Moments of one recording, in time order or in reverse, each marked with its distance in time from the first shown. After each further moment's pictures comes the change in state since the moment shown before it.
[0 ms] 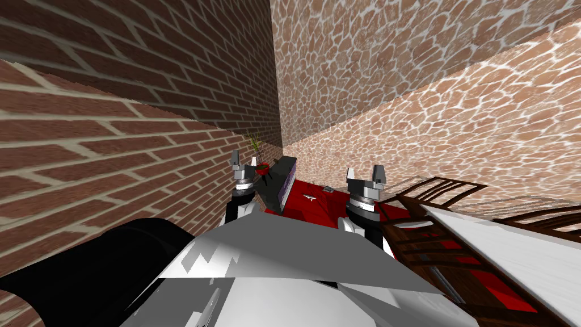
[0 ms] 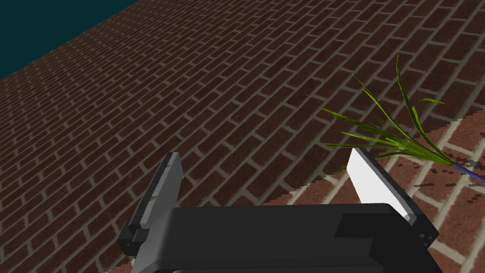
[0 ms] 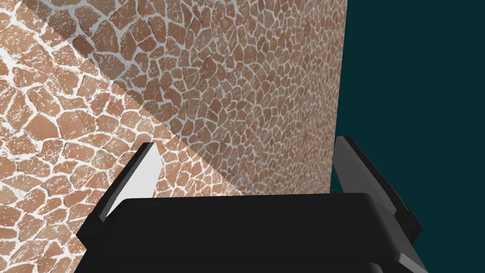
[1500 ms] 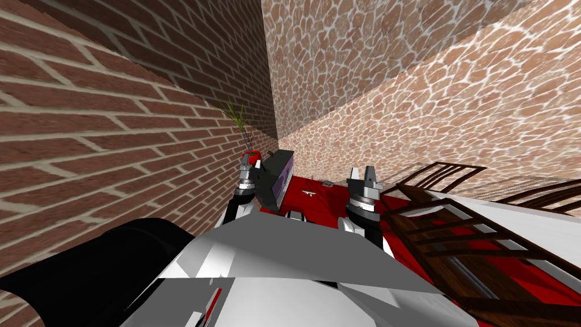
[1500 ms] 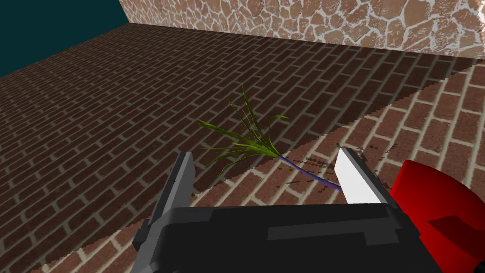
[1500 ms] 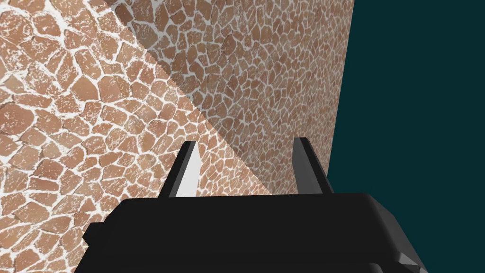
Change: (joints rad) left arm 0.001 0.108 0.005 0.036 0.003 0.075 0.063; right arm 0.000 0.000 0.000 0.000 0.000 0.000 0.000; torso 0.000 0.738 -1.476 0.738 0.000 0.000
